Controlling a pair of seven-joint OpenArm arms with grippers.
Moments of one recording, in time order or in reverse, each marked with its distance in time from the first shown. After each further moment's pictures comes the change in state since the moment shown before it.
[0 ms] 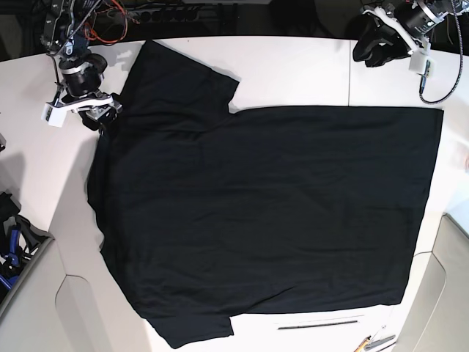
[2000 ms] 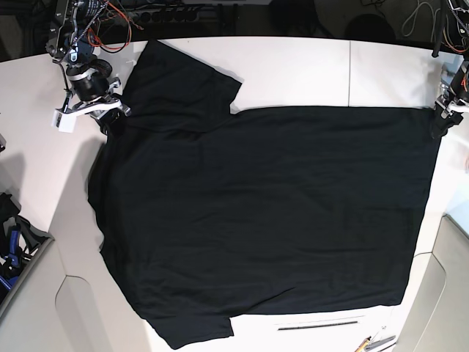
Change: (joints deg) left arm -33.3 -8.6 -8.5 -45.9 -15.6 3.0 7.9; right arm 1.4 0.1 -1.8 -2.4 -1.2 2.5 -1.5
